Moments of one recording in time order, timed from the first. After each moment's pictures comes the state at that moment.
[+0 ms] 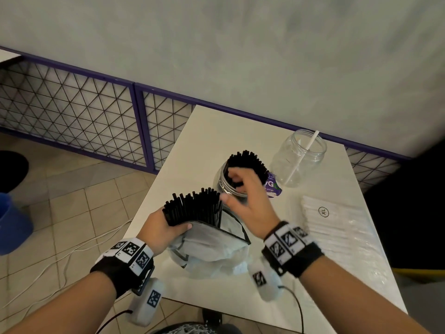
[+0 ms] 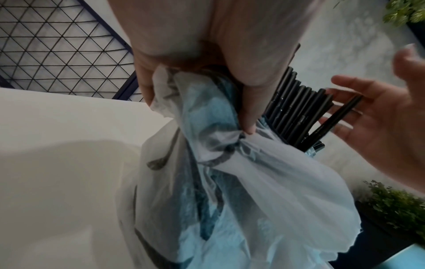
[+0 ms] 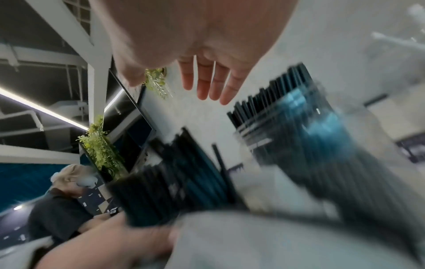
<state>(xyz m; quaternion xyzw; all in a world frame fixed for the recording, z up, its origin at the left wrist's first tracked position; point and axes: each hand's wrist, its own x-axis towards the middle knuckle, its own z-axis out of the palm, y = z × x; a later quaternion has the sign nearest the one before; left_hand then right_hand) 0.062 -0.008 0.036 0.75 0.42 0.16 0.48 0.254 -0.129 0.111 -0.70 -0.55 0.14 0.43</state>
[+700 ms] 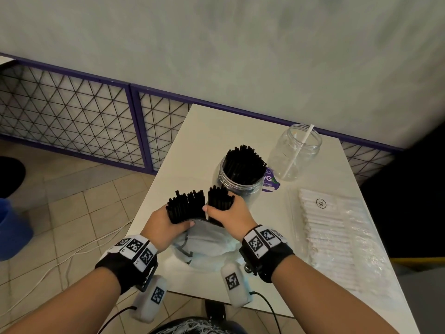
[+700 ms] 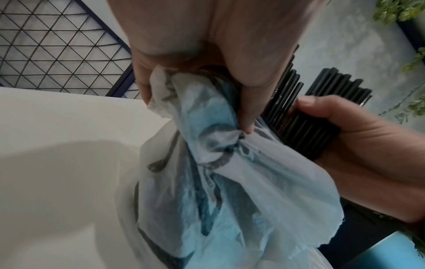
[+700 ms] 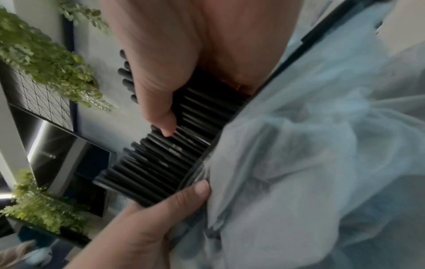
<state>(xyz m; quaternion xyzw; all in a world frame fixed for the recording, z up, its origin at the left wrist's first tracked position) 0.055 -0.008 0.029 0.76 0.40 0.15 0.49 0.211 -0.121 0.081 -0.72 -0.35 0.34 0.50</state>
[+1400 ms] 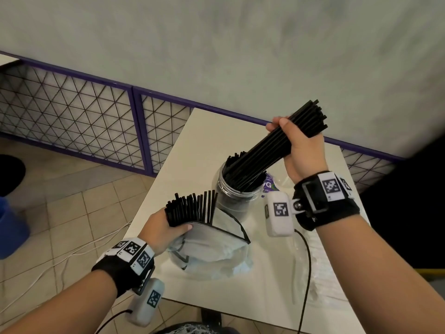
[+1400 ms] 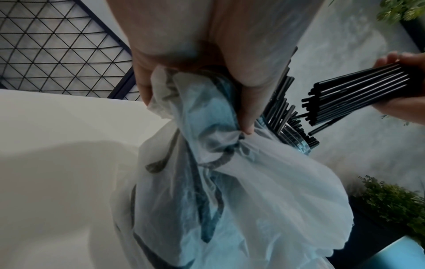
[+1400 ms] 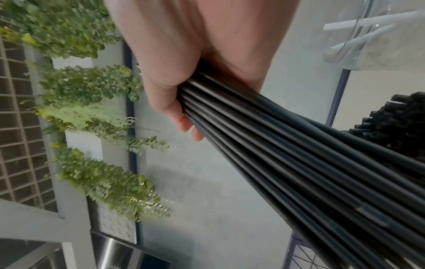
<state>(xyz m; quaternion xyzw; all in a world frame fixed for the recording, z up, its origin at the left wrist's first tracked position) 0.062 -0.005 0.029 0.78 0.40 0.15 0.46 0.302 -0.111 0.222 -0.54 -0.26 0.22 0.77</state>
